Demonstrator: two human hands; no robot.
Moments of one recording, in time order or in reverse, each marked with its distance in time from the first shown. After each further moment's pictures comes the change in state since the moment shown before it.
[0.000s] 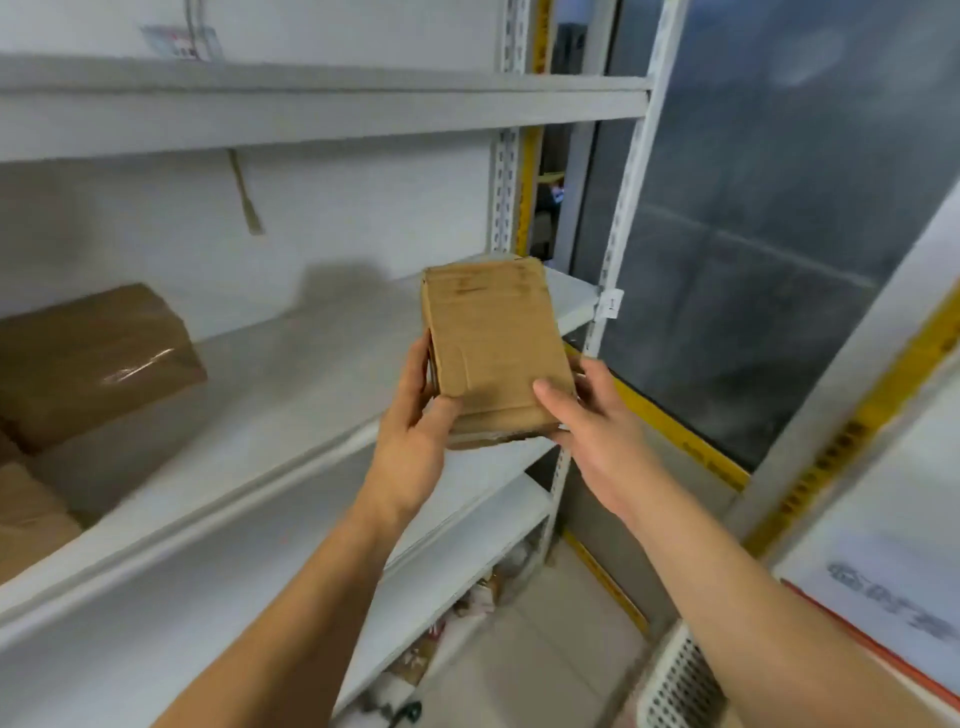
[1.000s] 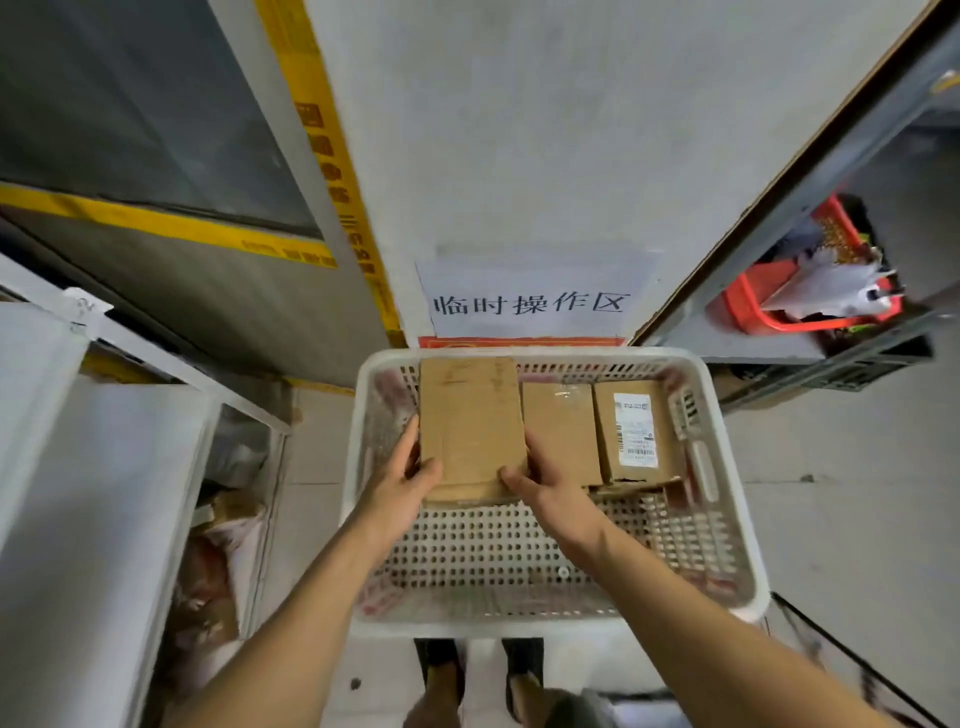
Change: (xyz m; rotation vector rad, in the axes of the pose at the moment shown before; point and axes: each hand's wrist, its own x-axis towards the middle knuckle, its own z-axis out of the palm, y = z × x) left_hand -0.150 -0.303 0.478 0.124 -0.969 -0.848; right_hand -0.248 0.263 -0.449 0.044 0.647 0.628
